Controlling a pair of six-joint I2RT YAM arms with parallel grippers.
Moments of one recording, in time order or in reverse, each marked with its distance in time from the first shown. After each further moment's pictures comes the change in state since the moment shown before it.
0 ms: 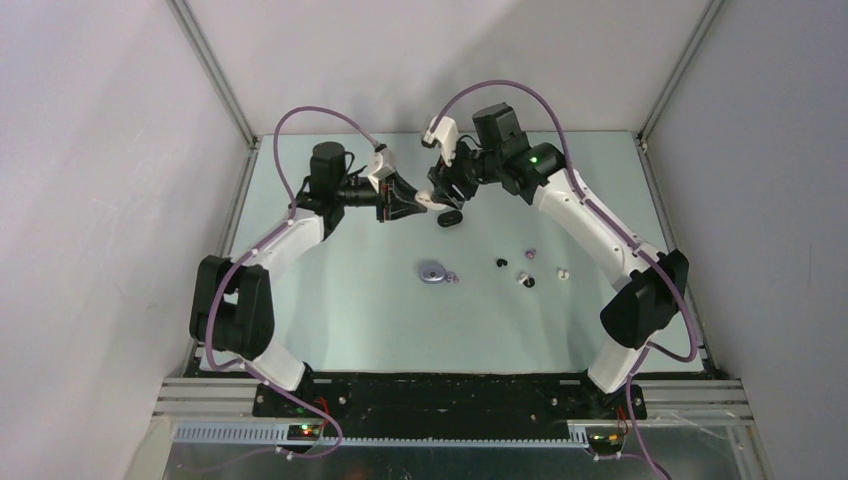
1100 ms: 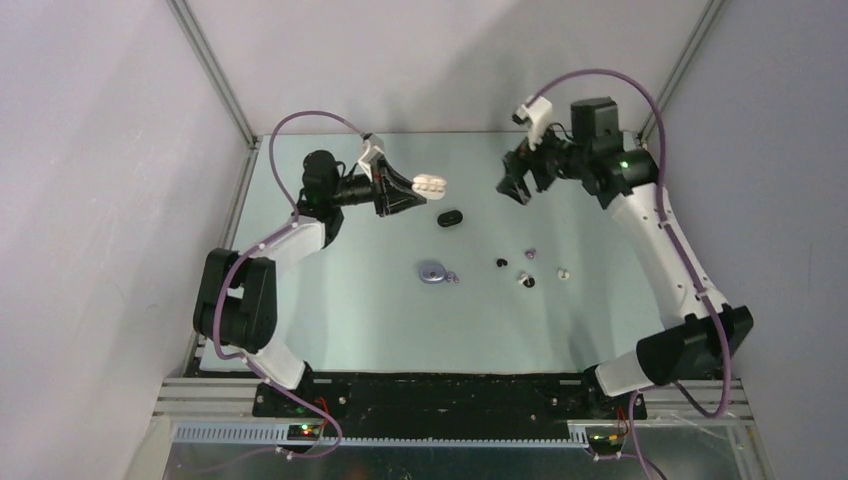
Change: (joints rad) left arm 0.031 0.042 -0.092 0.454 -0.045 -0.515; right arm -0.273 -0.233 -0.088 -0.088 -0.072 0.077
